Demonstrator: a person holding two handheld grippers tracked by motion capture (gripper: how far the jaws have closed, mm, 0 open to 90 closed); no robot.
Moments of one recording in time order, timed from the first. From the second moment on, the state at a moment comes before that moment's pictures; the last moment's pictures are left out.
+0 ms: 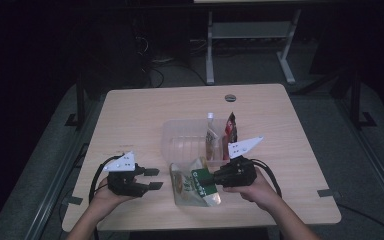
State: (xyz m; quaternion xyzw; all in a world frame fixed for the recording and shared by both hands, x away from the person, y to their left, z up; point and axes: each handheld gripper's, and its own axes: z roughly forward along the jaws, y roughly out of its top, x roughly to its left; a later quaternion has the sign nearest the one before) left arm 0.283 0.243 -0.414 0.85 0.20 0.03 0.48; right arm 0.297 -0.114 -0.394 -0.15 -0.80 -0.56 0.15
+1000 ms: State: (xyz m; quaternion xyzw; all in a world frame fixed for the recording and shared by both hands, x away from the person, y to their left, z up) left arm 0.290 0.247 -0.429 0.87 0.22 0.03 0.44; right arm 0.315 -0.100 -0.327 -0.14 -0.76 -0.63 0.09
